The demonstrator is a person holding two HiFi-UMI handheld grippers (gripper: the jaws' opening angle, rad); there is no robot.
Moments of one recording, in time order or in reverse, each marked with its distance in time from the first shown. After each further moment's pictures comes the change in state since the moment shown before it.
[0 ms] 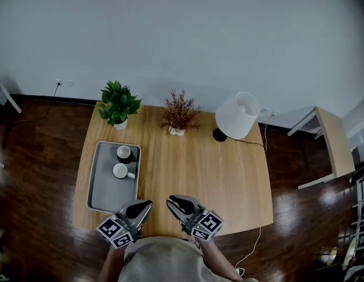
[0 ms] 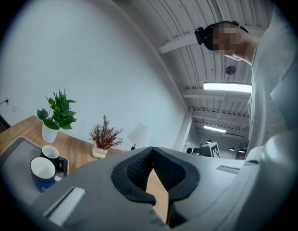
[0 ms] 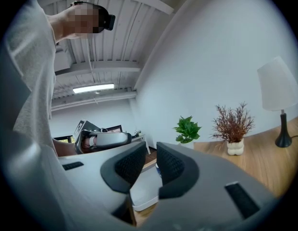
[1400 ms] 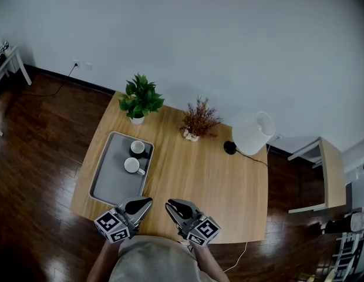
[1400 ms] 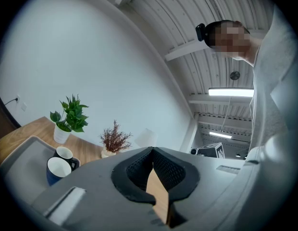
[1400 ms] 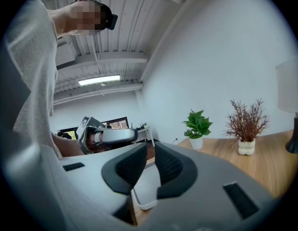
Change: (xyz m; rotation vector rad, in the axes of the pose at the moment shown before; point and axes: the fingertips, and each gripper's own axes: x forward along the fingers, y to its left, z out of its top) left arm -0.037 0.023 0.008 -0.036 -0.073 0.061; right arm 0.033 0.035 -0.009 -0.055 0.098 0.069
